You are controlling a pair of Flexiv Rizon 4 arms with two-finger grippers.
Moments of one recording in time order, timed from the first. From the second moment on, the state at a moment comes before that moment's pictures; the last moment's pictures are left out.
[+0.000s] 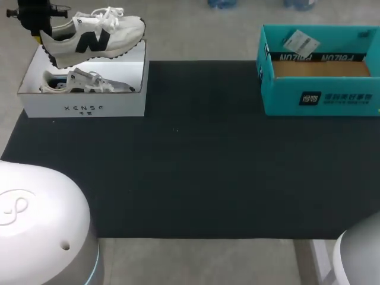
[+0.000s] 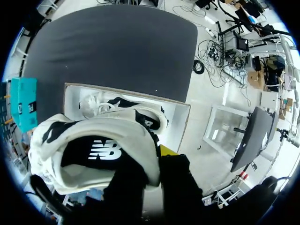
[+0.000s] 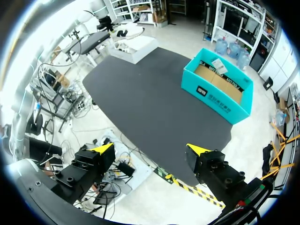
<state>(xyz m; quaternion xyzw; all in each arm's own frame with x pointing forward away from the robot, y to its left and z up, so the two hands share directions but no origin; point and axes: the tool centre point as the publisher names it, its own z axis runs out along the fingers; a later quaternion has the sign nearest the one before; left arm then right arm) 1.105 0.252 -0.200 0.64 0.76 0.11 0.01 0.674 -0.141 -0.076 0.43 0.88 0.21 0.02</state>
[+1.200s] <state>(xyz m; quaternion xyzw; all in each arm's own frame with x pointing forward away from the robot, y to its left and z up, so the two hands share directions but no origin) 1.192 0.311 -0.204 0.73 0.65 0.22 -0.03 0.675 -0.141 -0.076 0.43 0.88 0.21 0.02</state>
